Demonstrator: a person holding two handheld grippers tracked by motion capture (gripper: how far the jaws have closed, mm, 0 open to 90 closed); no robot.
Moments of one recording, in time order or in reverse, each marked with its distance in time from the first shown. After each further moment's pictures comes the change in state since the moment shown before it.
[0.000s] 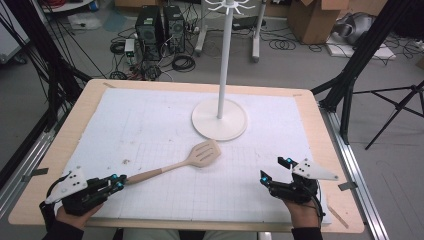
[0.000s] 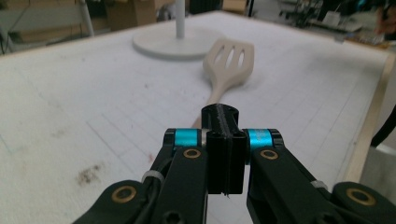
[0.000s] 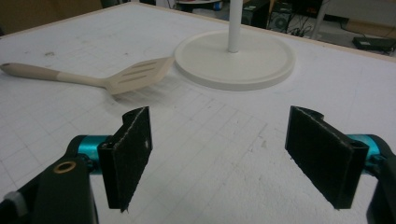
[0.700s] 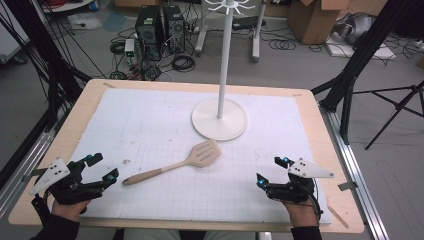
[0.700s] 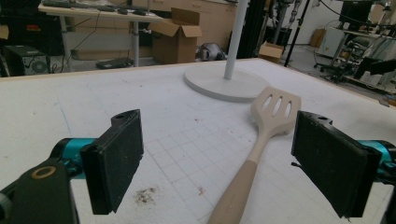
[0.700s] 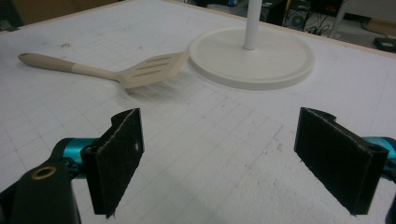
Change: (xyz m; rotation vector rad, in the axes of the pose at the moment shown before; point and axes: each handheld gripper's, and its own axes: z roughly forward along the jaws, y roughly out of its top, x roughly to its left) left arm 0.030 0.004 -0.012 -0.221 0.148 -0.131; right arm 0.002 0.000 0.006 0.020 0.058 -0.029
